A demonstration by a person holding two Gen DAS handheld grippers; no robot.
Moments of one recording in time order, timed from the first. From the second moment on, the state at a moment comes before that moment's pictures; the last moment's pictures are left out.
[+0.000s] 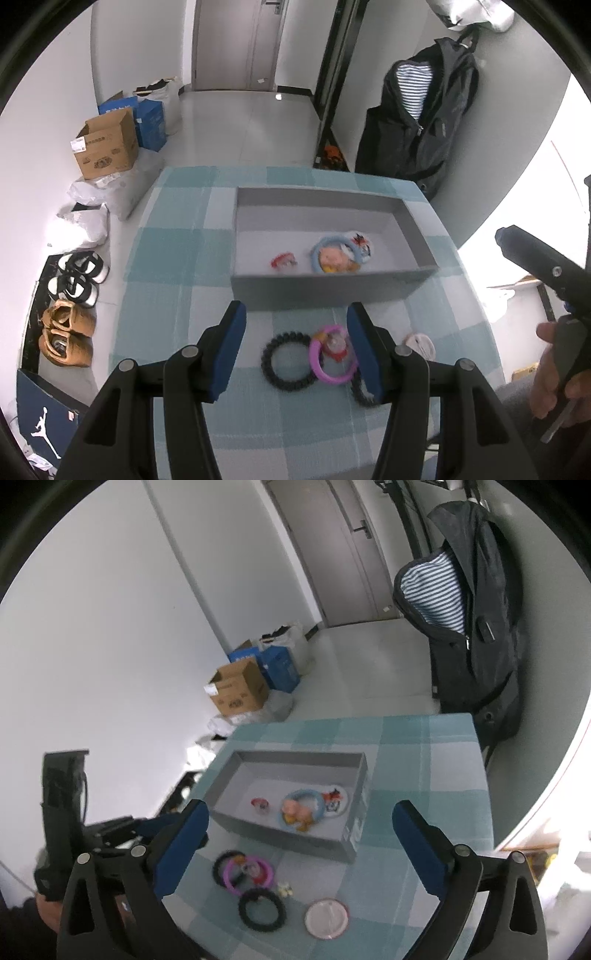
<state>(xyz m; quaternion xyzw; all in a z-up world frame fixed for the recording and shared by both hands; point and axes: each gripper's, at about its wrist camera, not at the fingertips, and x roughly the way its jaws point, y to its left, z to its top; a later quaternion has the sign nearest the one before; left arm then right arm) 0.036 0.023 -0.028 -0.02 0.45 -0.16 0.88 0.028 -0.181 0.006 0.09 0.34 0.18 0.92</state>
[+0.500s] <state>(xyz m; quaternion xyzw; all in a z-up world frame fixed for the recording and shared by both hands) 0.011 0.015 -0.054 -0.07 0.49 -0.20 0.84 0.001 -0.179 -0.053 -0.01 0.43 0.18 0.88</state>
